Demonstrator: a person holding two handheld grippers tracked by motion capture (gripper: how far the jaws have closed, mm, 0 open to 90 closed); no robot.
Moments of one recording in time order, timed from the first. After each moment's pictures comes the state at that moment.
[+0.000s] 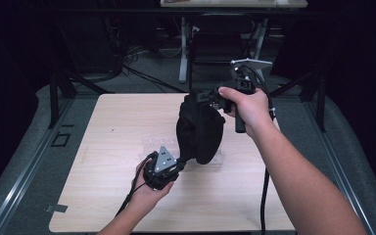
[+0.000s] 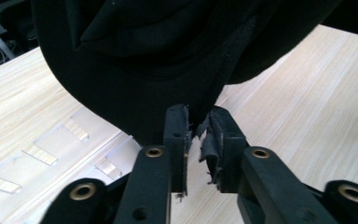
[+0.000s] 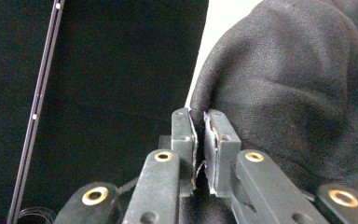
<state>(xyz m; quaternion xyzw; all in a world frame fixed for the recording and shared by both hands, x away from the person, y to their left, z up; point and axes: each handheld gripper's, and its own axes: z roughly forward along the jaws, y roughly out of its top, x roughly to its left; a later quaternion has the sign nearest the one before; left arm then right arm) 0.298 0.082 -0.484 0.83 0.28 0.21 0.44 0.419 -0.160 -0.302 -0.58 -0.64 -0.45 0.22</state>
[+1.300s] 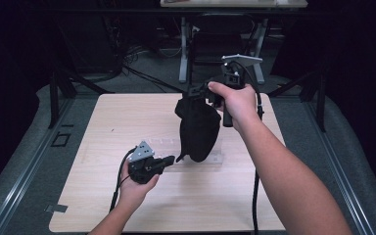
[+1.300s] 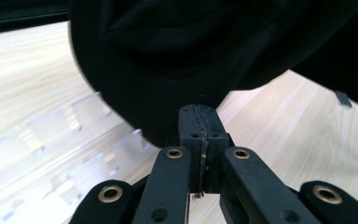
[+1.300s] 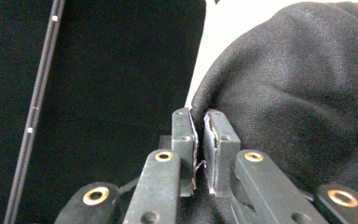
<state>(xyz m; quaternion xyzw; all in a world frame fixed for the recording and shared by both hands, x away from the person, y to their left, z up) 0.319 0.129 -0.494 0.79 0.33 0.13 0.50 0.434 -0.139 -0.302 -0.59 -0.63 -0.46 0.21</state>
